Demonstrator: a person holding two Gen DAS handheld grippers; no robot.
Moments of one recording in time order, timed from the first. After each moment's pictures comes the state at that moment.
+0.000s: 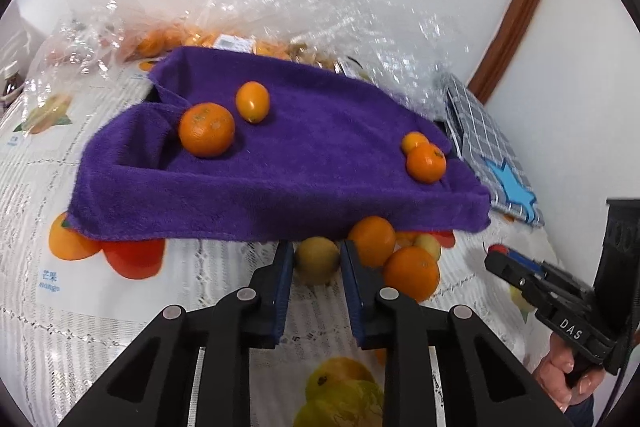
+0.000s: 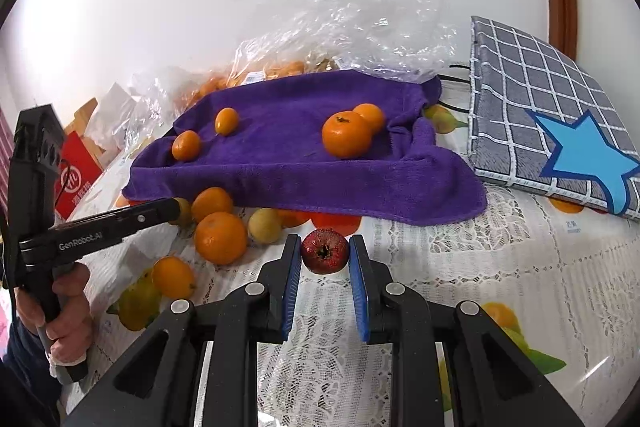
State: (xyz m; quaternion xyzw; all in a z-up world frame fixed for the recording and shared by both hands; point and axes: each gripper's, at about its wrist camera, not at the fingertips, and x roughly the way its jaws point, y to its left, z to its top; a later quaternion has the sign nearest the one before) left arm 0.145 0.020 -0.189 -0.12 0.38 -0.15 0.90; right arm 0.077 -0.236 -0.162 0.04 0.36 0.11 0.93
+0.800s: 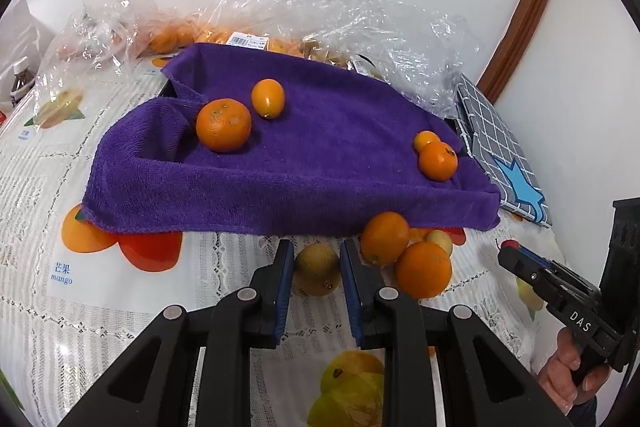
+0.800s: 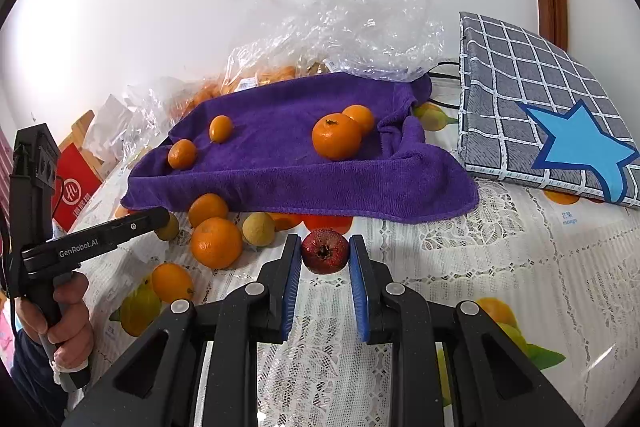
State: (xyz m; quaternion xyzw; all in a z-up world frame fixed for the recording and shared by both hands) left arm 0.144 0.022 -0.193 -0.11 0.40 -0.14 0.90; right arm 0.076 -0.241 -0.161 0.05 0.36 0.10 0.93
